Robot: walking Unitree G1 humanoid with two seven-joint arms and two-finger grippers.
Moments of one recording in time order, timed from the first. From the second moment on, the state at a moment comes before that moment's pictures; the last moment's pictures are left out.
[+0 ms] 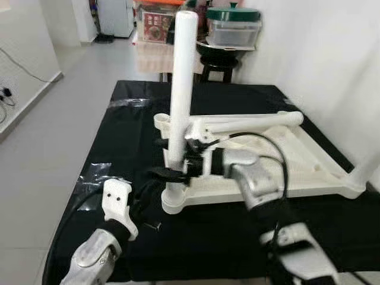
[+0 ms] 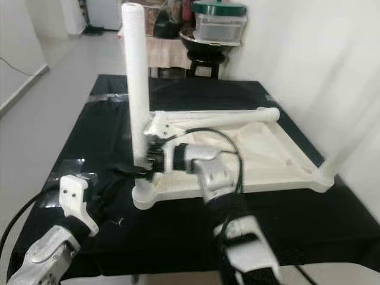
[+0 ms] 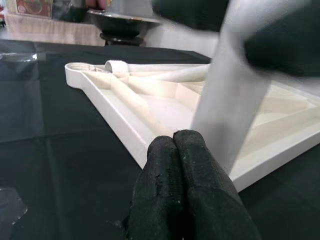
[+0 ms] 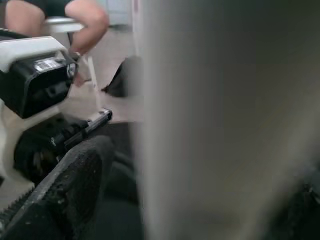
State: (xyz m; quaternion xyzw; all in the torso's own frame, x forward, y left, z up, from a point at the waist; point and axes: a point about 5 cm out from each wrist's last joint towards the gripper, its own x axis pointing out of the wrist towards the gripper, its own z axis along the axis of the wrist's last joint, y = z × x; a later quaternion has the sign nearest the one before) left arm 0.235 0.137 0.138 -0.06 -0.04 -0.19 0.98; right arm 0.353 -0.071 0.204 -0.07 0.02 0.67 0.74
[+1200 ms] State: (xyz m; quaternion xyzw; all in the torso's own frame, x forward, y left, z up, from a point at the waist) left arm 0.238 0.136 0.140 -0.06 -0.04 -0.19 0.98; right arm 0.345 -0.046 0.183 -0.05 -0.03 0.39 0.92
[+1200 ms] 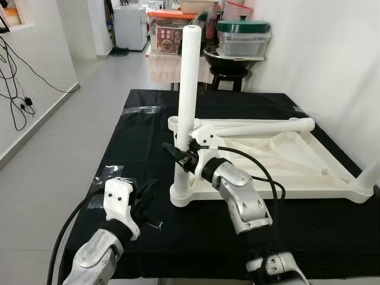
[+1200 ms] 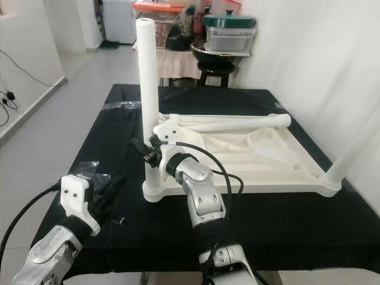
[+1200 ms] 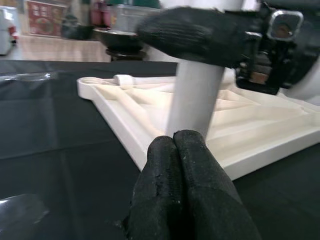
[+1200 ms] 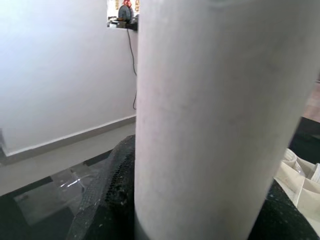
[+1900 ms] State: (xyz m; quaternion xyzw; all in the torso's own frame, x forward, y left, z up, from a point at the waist) left arm 0.235 0.134 0.138 -0.07 -0.04 -0.19 0.98; right arm 0.361 -0.066 0.213 -0.07 0.02 0.69 0.72
